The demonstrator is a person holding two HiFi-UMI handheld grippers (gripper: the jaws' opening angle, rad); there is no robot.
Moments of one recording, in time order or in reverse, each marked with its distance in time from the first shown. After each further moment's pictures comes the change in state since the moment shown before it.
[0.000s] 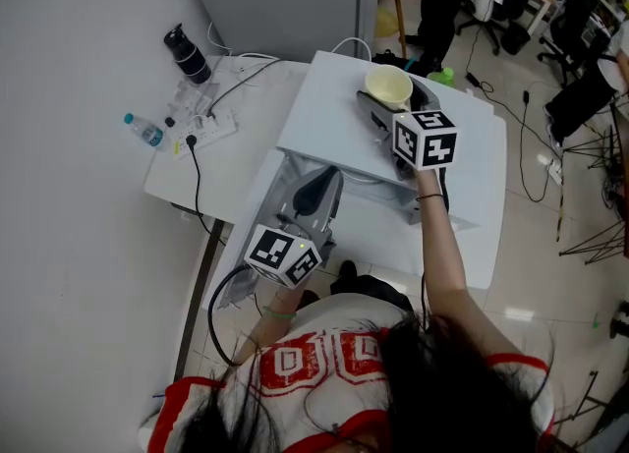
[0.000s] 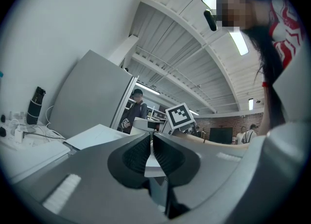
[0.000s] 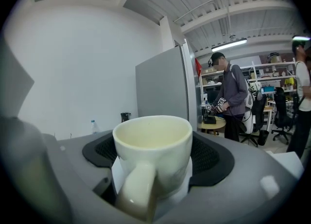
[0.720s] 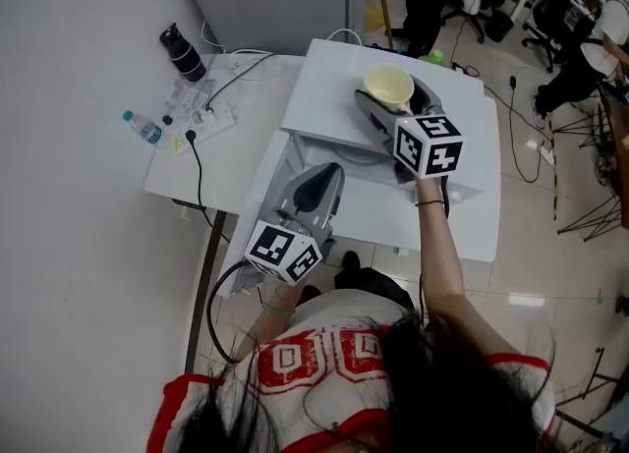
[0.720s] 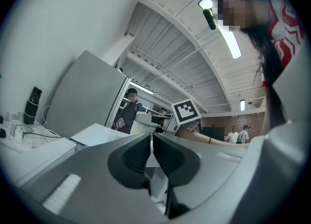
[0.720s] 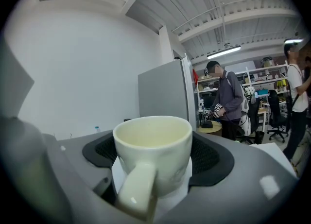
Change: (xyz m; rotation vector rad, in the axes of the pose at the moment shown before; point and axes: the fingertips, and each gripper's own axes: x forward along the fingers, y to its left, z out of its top) left arm -0.033 -0.021 0.003 0.007 0.015 -0.076; right arm -0.056 0.040 0.011 0.014 -0.078 -0.042
